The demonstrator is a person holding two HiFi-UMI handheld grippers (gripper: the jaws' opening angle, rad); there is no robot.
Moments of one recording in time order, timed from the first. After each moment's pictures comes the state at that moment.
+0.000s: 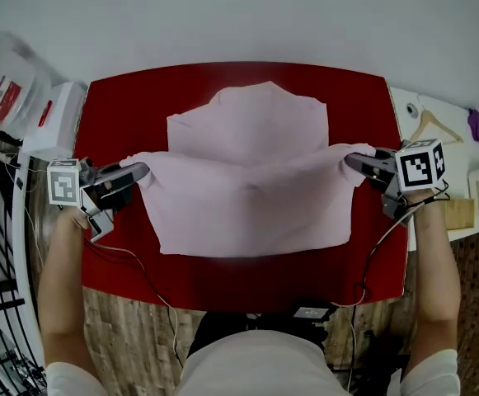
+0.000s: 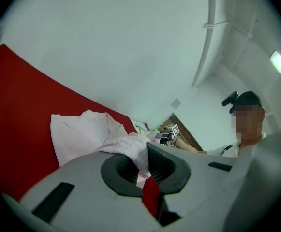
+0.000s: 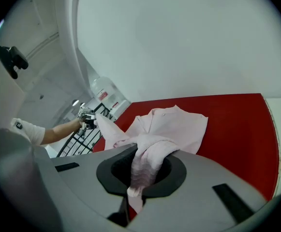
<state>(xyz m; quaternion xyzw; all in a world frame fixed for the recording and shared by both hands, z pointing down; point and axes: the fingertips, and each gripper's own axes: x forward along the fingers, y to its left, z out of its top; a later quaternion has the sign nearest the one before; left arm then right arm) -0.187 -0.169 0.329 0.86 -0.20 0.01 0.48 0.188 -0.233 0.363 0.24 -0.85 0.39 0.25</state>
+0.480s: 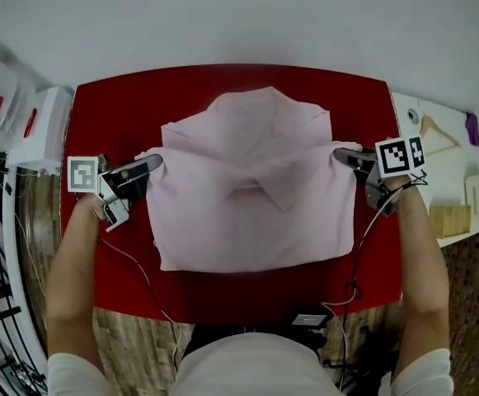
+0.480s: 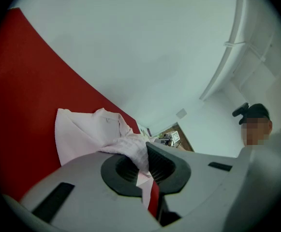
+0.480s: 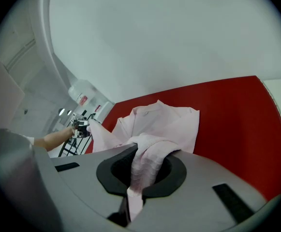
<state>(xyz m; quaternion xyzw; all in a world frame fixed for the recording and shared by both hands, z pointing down) -0.197 -0.217 0.380 0.81 -0.21 -0.03 0.54 0.176 -0.273 0.403 0.29 -0.81 0.43 0.26</state>
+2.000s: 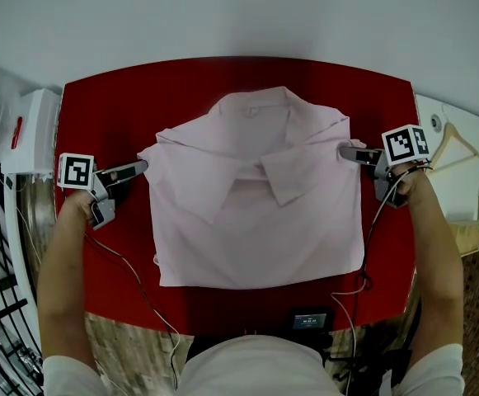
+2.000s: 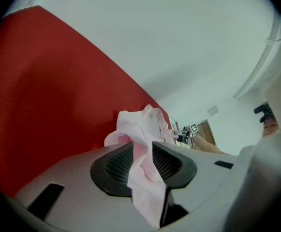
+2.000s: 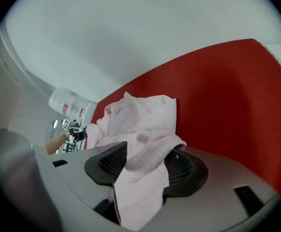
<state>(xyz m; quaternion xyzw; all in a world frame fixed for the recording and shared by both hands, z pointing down) -0.259 -0.263 0.494 0.72 -0.28 0.08 0.64 0.198 -0.342 0.511 0.30 -0.73 0.54 0.30</state>
